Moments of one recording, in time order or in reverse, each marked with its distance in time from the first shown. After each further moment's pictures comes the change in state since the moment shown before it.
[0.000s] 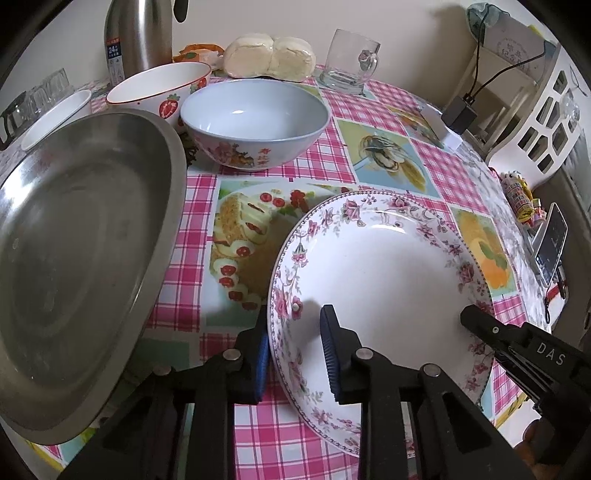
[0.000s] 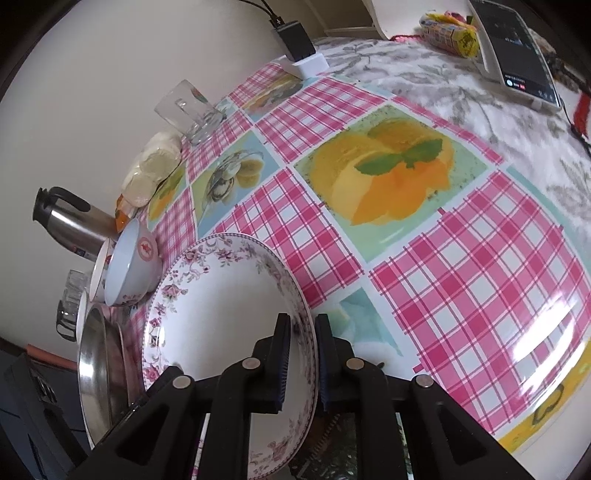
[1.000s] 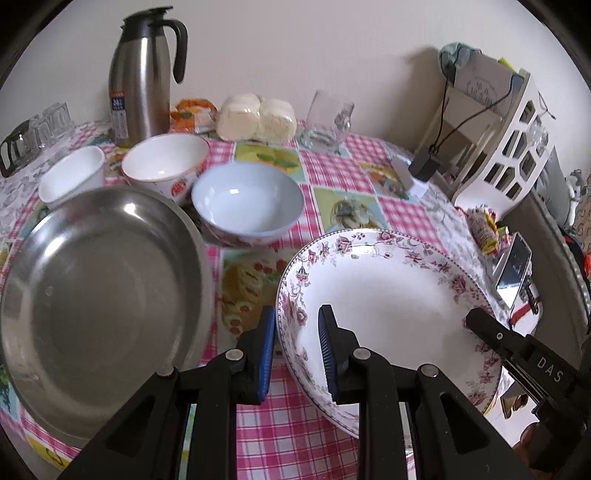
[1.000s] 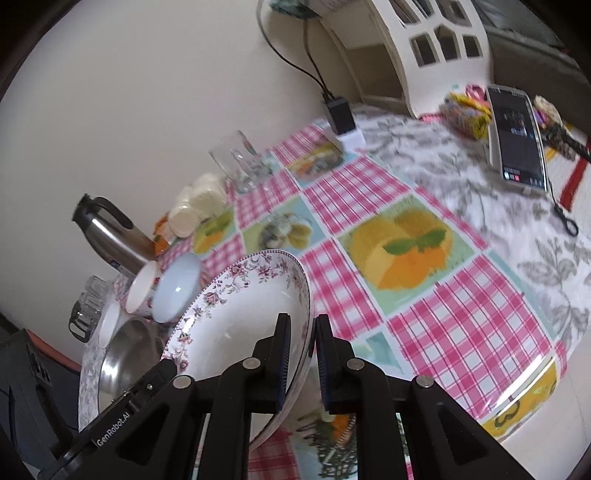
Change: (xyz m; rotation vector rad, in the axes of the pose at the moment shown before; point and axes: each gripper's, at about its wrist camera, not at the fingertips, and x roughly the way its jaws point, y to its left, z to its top) left arm -0.071 0.005 0.024 0.021 -0.156 -0.076; right arm -0.071 0.037 -0.002 -0.123 -0.206 0.040
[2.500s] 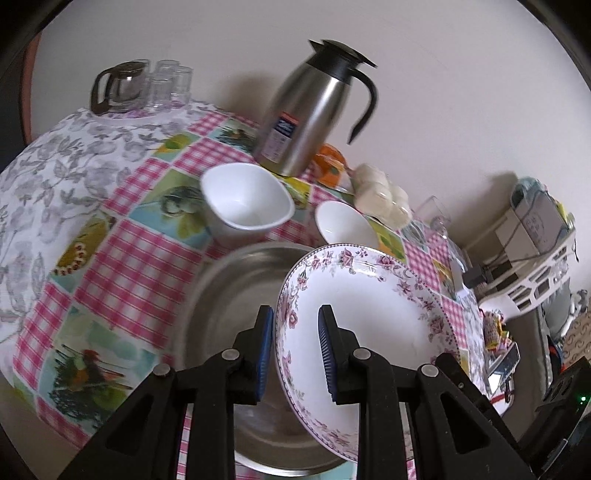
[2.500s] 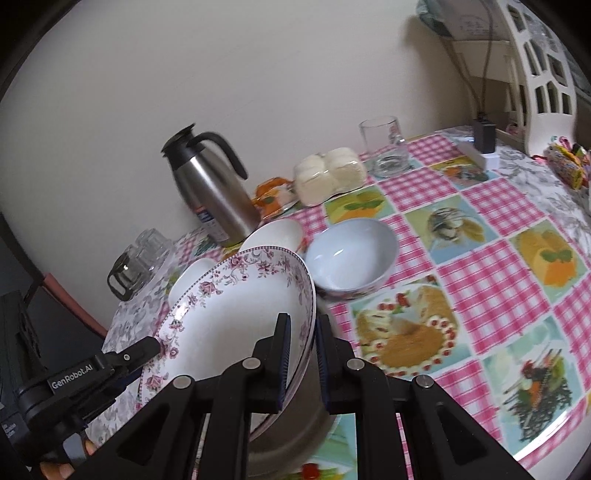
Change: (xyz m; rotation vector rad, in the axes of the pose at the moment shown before) left arm -0.085 0.210 0.031 -0.359 -0.081 0.014; right arm 0.031 0.202 -0.061 -0.205 -0.009 0.131
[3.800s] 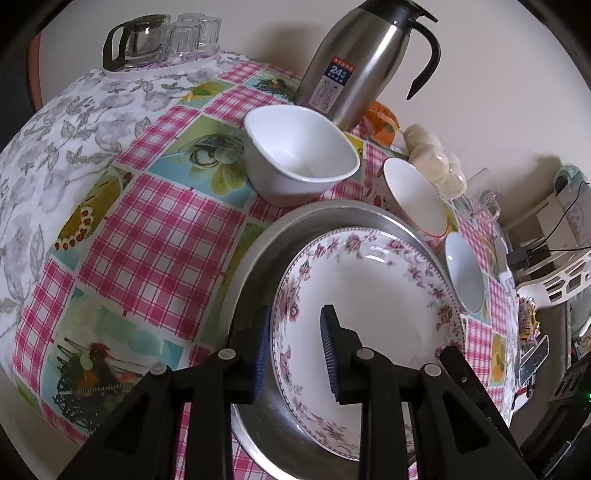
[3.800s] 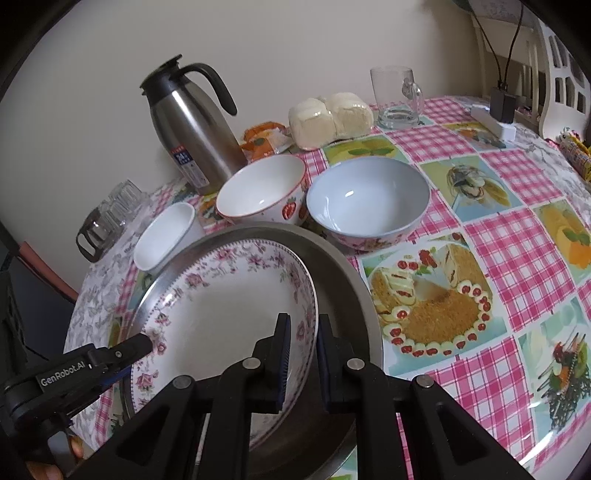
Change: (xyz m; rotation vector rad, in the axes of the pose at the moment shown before) left arm 0.056 0.035 -0.006 -0.027 0.166 0.116; right arm 0.066 0.012 -0.025 -0.034 0.158 -0.094
